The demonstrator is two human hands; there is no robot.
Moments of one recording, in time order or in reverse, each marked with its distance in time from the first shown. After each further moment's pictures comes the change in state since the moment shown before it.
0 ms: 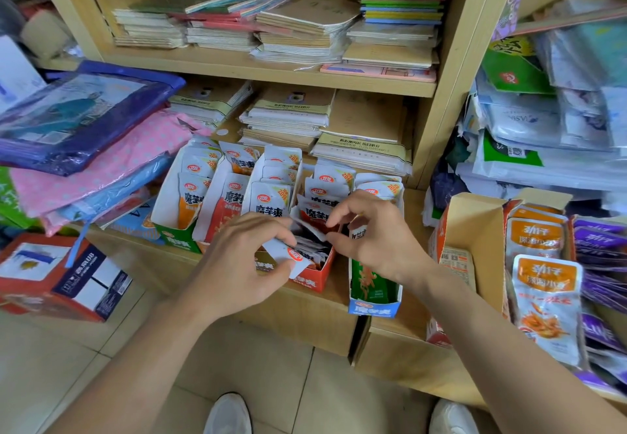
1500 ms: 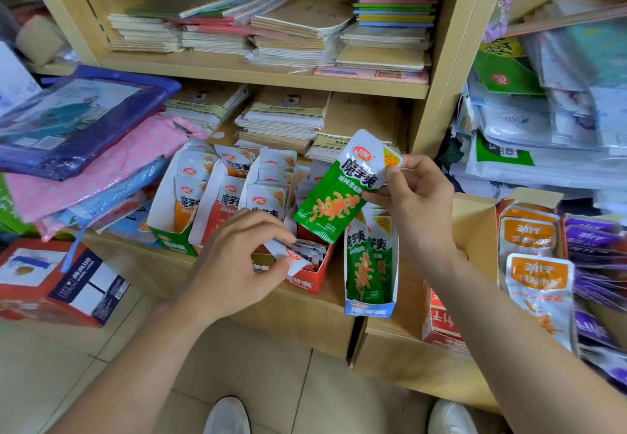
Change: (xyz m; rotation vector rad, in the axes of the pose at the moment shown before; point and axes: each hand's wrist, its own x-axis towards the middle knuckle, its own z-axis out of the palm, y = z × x) left_hand 0.004 0.007 0.000 0.051 0.067 0.088; right_hand 0.008 -0.010 -0.026 0.607 0.585 0.218
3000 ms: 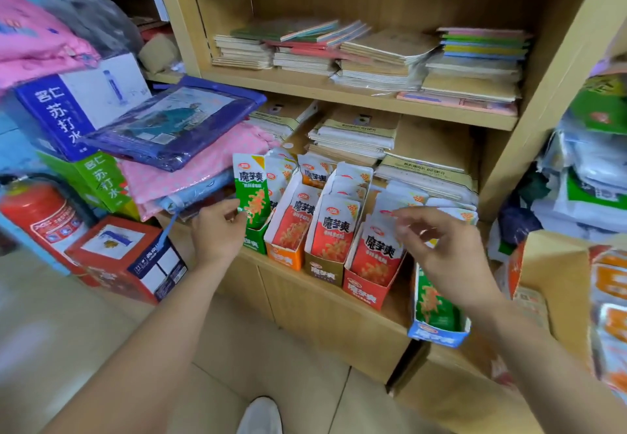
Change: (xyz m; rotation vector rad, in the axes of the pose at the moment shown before) left_hand -0.028 -0.133 -0.048 0.028 0.538 -0.807; right_hand -0.031 0.008 0.033 -0.667 -0.379 -0.291
